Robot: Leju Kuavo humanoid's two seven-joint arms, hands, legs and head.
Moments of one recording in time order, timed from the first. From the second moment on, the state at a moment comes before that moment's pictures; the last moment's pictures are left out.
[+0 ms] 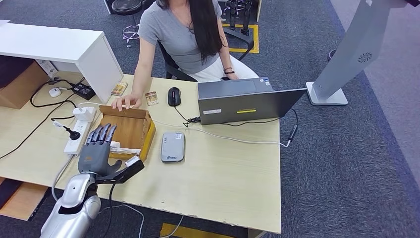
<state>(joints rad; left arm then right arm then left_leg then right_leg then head) -0.04 0.22 -0.02 -1.36 -1.28 0.31 0.05 -0.04 0.03 0.61 -0.15 -0.12 -0.24 0.10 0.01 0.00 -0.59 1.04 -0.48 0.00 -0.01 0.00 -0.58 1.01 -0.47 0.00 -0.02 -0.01</state>
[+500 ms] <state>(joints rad) -0.04 0.23 -0.02 -1.35 -1.22 0.23 0.04 -0.04 0.03 0.62 -0.15 -0.13 -0.24 0.10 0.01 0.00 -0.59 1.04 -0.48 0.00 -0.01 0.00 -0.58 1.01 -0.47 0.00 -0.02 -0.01</state>
